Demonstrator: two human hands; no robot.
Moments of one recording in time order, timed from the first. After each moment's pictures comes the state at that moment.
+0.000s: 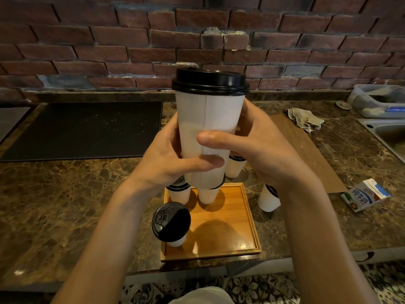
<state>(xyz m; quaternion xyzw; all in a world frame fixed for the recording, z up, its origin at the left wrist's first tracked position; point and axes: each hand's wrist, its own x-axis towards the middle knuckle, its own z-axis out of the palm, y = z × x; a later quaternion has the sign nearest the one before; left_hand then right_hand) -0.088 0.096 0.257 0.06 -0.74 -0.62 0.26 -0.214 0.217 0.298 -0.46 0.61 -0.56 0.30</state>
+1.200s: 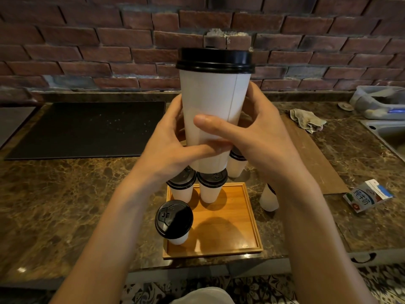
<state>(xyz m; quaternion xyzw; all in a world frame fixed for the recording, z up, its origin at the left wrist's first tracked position) -0.089 0.099 0.267 0.10 -0.75 -0.58 0.31 -0.201 0.216 0.303 -0.44 0.64 -0.59 0.19</state>
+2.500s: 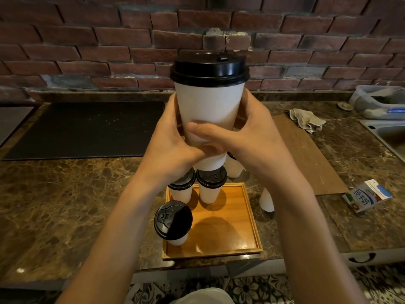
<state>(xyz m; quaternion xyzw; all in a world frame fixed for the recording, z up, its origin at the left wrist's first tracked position) -0.096 0.102 0.268 0.11 -0.74 -0.57 0.34 -0.199 0.209 0.300 -0.45 0.66 -0.57 0.18</state>
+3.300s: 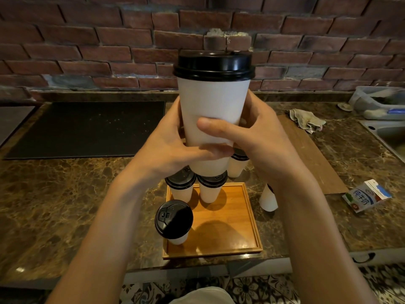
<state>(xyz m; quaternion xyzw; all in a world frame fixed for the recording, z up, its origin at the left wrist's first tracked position) -0.087 0.095 0.276 0.07 -0.75 -0.60 0.27 -0.204 0.214 0.301 -0.45 0.59 -0.62 0.26</state>
